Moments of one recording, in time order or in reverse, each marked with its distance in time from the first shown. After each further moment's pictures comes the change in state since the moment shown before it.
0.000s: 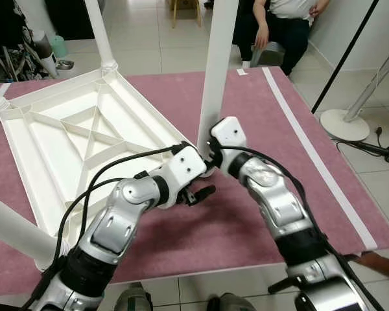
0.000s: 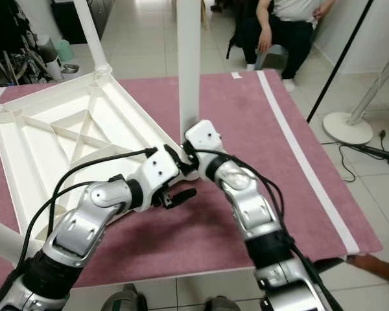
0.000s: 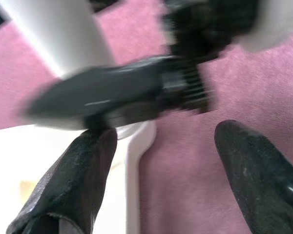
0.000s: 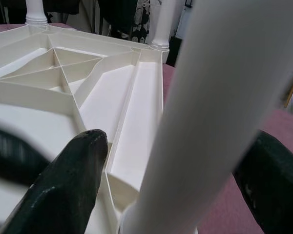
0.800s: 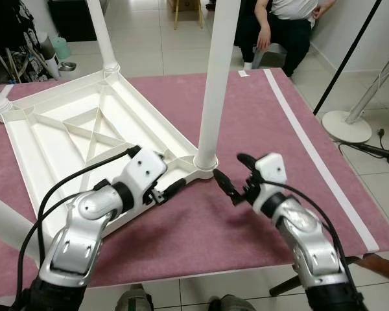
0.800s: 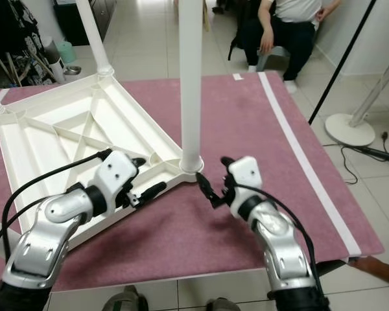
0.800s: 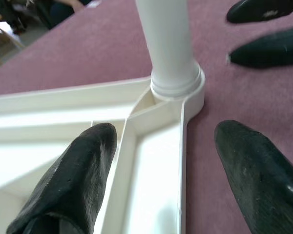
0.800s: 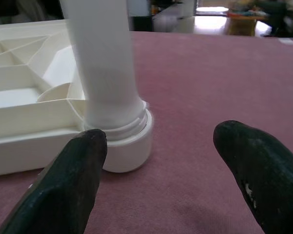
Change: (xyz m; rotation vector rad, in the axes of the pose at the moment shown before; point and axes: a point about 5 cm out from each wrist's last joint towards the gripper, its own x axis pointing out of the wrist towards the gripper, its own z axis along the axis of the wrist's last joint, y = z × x) left arm -0.047 0.010 -0.025 -0.058 -0.004 0.158; right arm -0.067 0.001 -0.045 0.233 0.091 -0.239
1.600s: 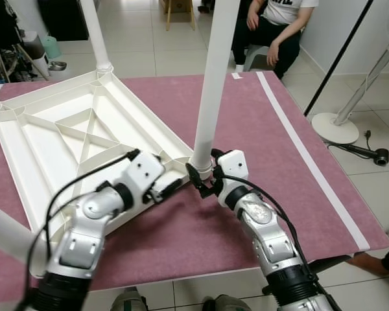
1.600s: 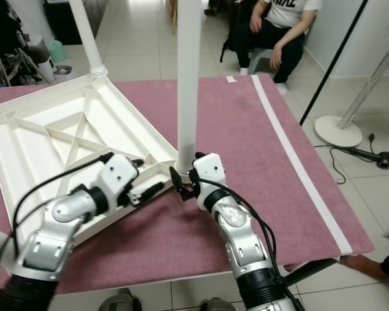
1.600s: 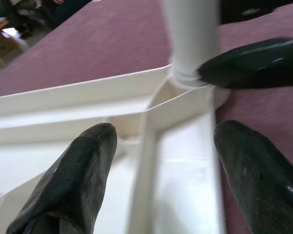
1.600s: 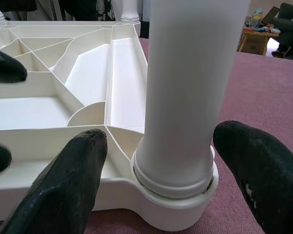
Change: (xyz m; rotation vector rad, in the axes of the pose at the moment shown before) left arm 0.012 0.014 -0.015 0.064 0.019 0.034; right arm 0.042 0.046 0.002 -0.032 -0.052 0.069
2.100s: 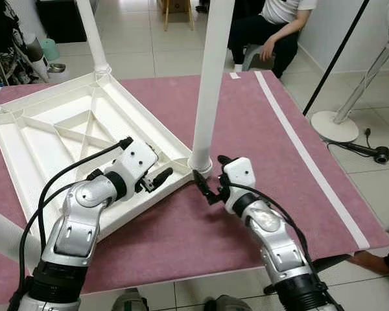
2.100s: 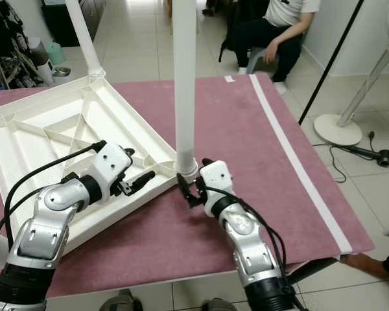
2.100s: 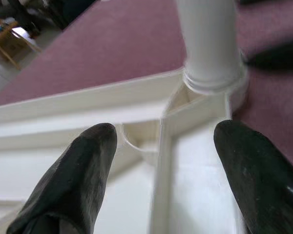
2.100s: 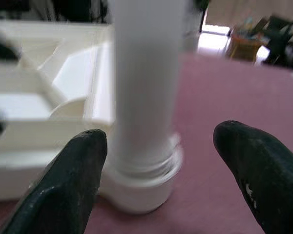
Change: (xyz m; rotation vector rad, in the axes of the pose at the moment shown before) left arm 0.006 0.003 0.004 0.040 0.036 0.008; right arm -0.018 -0.026 0.007 -0.081 -0.018 -0.030
